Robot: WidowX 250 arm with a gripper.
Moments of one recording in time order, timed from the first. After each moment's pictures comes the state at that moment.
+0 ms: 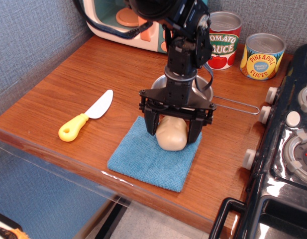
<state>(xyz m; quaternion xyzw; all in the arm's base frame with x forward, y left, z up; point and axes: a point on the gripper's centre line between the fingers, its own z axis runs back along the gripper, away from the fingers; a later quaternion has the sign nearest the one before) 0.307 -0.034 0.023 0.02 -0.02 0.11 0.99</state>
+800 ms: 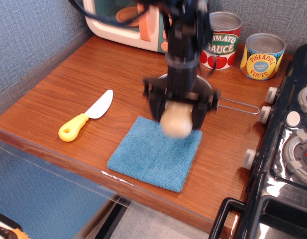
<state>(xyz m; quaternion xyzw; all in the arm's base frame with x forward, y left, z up) 0.320 -0.037 0.065 -0.01 -0.07 0.07 1.00</state>
